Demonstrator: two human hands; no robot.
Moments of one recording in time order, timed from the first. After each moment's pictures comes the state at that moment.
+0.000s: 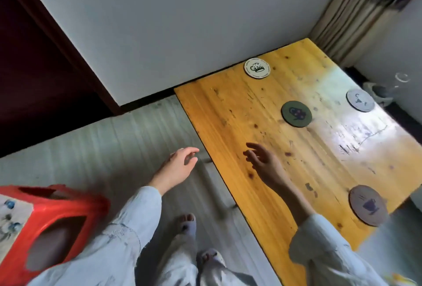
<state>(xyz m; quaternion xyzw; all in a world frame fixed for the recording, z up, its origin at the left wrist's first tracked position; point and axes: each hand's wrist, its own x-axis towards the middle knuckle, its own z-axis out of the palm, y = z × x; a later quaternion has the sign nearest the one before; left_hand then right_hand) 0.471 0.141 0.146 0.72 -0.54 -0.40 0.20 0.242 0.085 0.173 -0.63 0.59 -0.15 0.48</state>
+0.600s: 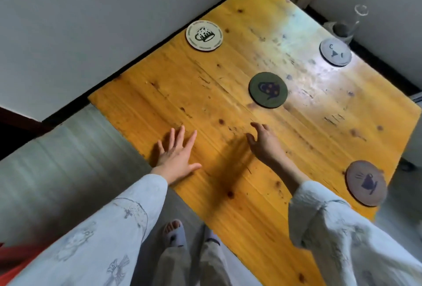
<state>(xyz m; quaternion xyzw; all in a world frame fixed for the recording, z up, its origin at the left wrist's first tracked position) 0.402 -0.039 0.005 0.60 -0.72 -0.31 -0.14 0.170 -0.055 0.035 -0.60 0.74 -0.02 0.29</state>
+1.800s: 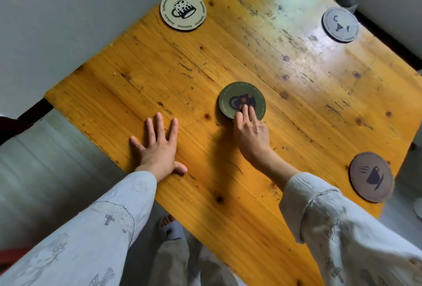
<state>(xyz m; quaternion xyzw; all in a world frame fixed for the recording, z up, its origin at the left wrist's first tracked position) 0.379 -0.066 -0.005 0.63 -0.68 -0.29 -0.22 0.172 -0.077 0.003 -0.72 0.67 0.15 0.10</state>
